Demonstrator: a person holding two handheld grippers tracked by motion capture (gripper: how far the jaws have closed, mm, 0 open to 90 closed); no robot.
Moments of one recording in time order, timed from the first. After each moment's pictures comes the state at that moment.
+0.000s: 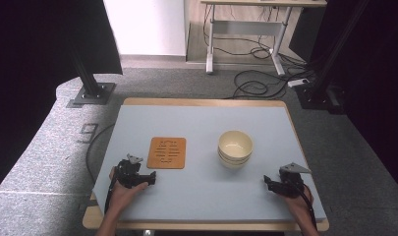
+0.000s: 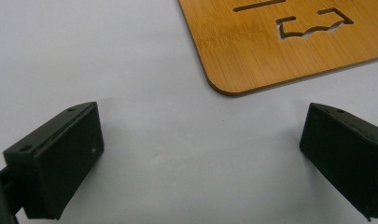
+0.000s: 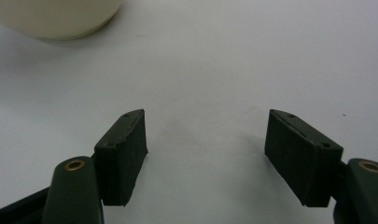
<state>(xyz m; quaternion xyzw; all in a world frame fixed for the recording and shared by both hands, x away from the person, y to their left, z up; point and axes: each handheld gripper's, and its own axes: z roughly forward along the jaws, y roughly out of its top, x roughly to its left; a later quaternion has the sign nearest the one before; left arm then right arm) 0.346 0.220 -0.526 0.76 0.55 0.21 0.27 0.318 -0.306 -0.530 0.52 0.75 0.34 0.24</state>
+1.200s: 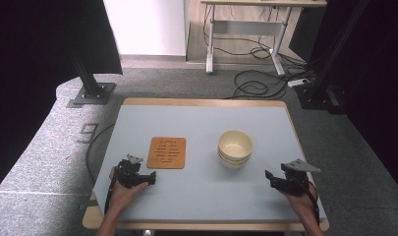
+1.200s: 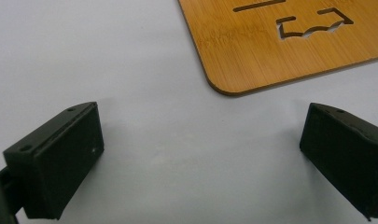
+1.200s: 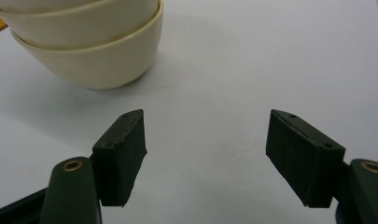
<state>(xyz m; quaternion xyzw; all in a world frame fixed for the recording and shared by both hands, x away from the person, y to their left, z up) 0.345 0.220 -0.527 0.76 0.55 0.21 0.27 0.308 -0.304 -0.492 0.50 0.73 0.39 0.26</state>
